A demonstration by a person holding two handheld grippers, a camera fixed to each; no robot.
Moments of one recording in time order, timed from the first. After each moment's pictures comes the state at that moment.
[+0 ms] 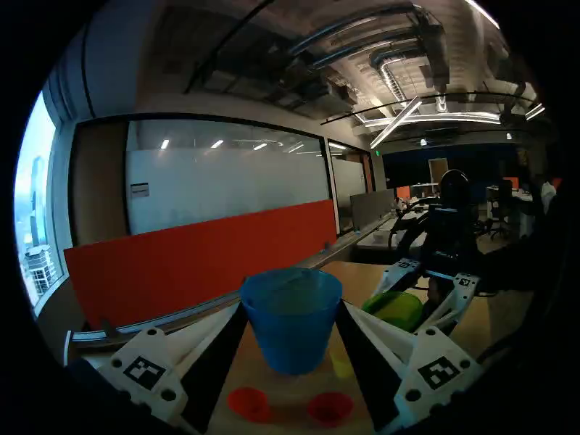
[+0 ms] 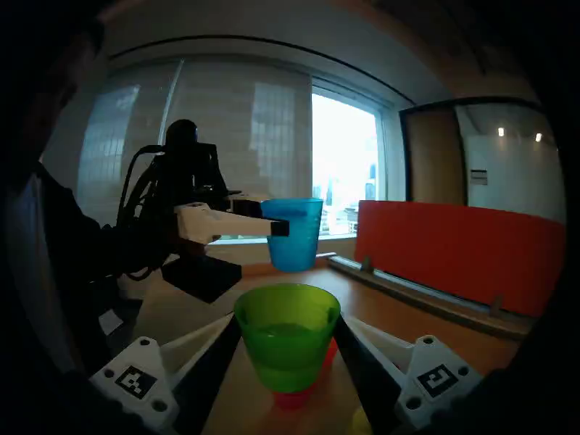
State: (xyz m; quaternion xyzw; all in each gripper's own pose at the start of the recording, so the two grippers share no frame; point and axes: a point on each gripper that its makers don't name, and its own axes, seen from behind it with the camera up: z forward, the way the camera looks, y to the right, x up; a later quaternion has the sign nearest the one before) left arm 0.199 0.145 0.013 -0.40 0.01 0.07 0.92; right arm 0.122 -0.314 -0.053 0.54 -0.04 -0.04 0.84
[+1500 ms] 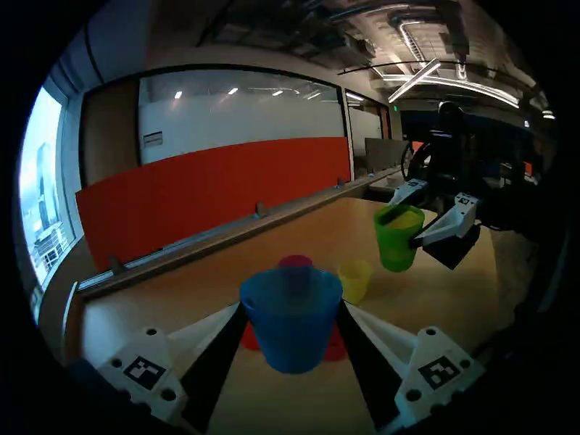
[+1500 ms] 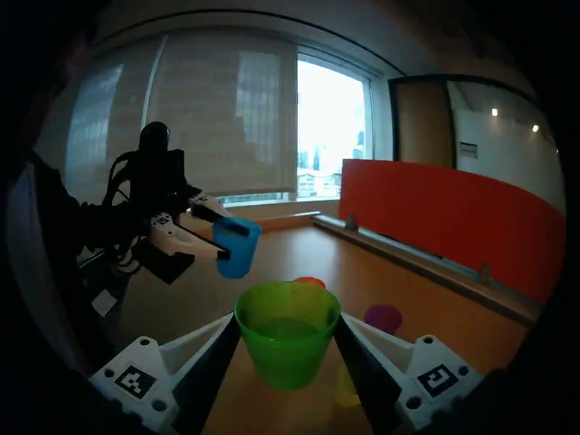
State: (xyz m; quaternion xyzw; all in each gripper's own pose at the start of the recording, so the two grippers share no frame) left arm 0.069 0.097 -0.015 -0.35 -0.12 0.10 0.92; right arm 0.063 -0.262 -0.047 0.51 -0.12 -0.08 0.85
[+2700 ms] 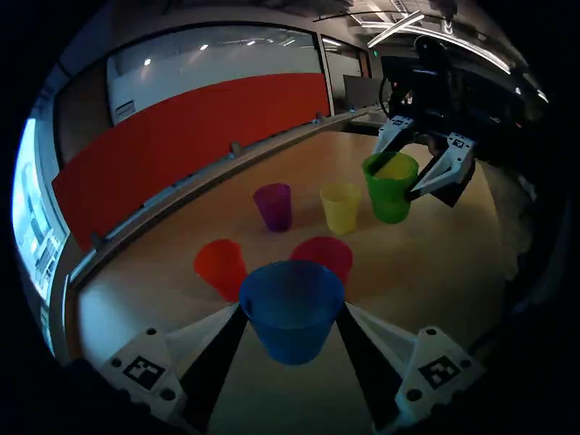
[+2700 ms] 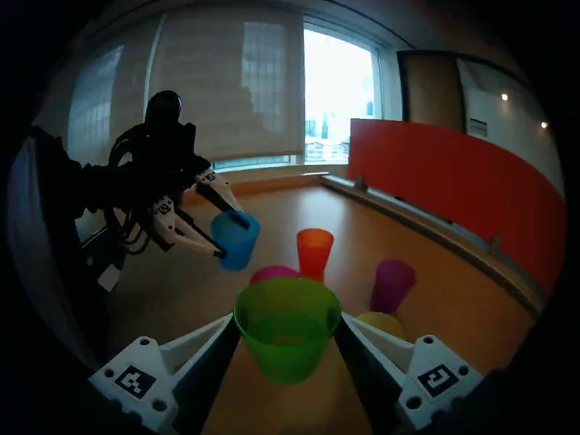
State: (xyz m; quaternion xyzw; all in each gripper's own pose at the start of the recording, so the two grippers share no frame) left arm -0.021 0.099 -0.031 -0.38 -0.23 0.19 0.88; right arm -0.003 -0.246 -0.053 0.52 -0.19 -0.12 0.83
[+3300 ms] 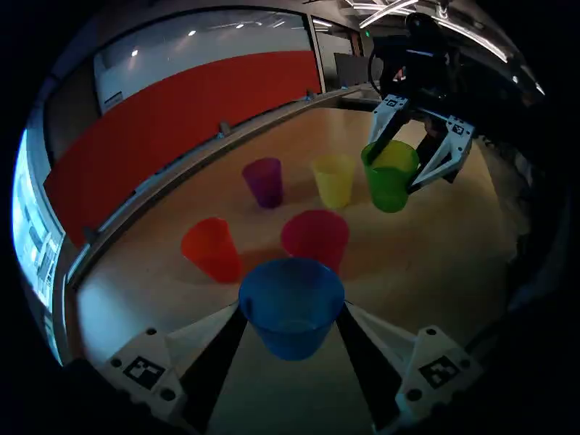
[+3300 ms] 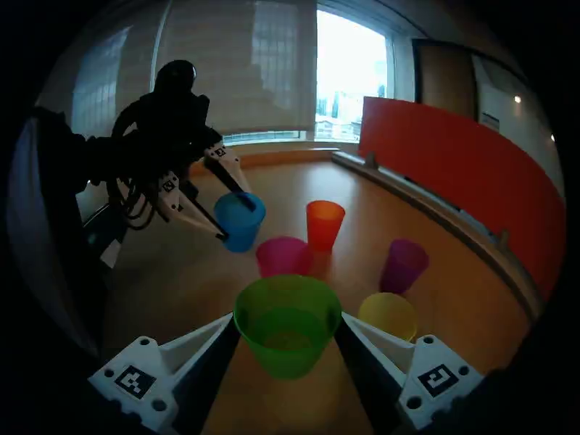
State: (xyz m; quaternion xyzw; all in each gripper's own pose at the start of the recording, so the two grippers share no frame) left arm -0.045 0.097 -0.035 -0.38 -0.27 0.23 0.85; right arm -0.033 -0.245 -0.060 0.53 -0.23 -0.16 0.80
